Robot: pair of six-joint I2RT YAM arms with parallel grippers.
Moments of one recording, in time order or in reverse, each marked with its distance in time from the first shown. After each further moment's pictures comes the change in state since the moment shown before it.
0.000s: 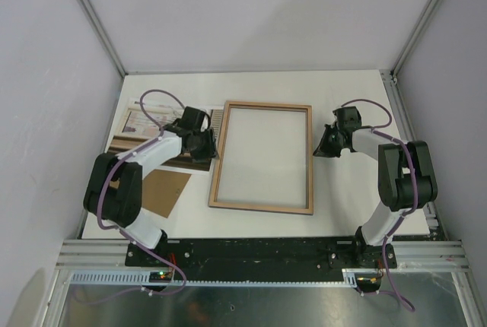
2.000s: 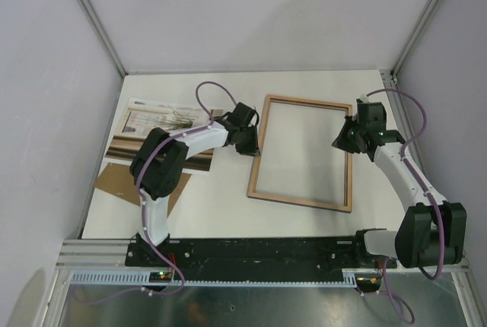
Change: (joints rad) left arm -0.269 0.373 0.315 0.092 0.033 -0.117; right arm -0.026 -0.439 0.000 -0.246 0.155 -0.004
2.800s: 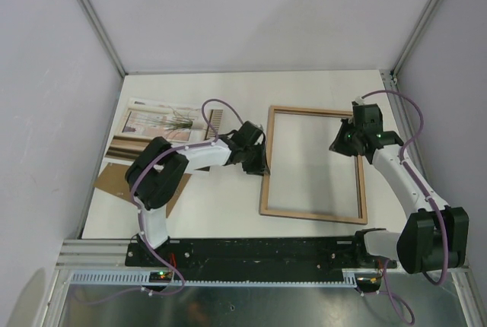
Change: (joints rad) left arm -0.126 -0.087 -0.185 0.110 0.056 -0.157; right arm 0.037 -0.040 0.000 -0.066 0.012 0.002
